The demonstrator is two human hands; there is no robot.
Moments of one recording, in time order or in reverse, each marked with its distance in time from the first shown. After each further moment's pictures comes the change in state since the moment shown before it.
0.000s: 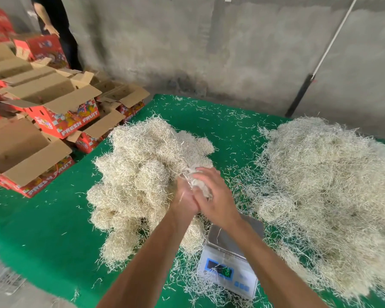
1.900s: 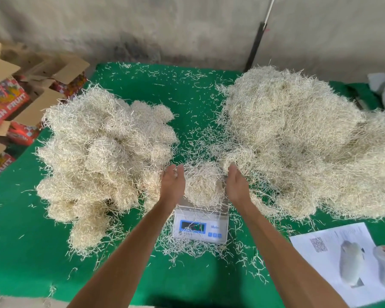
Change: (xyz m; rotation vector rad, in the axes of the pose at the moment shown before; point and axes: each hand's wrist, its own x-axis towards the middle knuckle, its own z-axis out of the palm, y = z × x) left_hand 0.030 -0.105 0.005 0.955 0.090 0.208; right_hand -0.130 0.088 -0.068 0.039 0.252 0.944
